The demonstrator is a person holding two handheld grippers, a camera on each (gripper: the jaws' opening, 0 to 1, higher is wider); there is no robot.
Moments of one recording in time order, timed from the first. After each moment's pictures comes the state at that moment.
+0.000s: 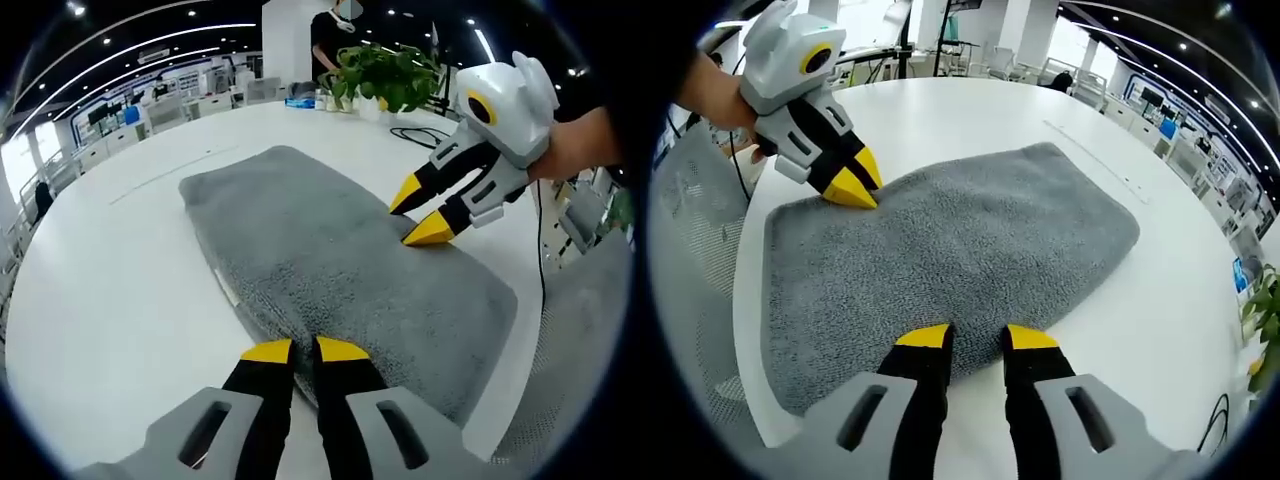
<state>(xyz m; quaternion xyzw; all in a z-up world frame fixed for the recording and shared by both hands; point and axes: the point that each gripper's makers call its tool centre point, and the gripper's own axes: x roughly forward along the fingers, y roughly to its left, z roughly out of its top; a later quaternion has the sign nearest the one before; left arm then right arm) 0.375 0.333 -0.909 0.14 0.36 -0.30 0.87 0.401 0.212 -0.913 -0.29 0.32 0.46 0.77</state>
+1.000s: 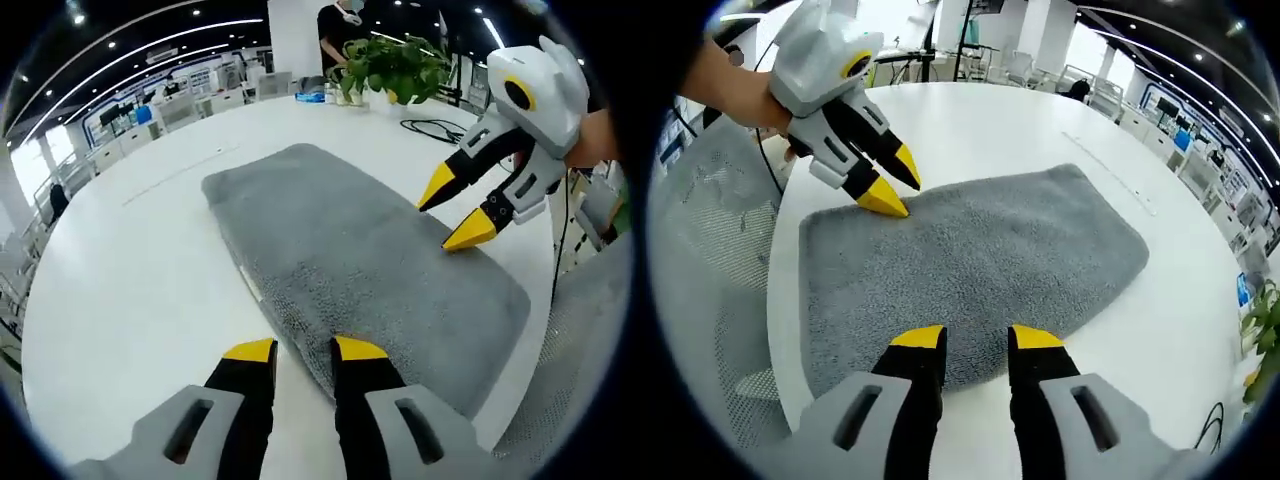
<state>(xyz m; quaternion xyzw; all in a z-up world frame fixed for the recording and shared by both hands) 0.369 0.339 -0.900 0.16 0.37 -0.25 0.88 0.363 0.219 -0.887 -0.29 0.30 0.51 0.75</state>
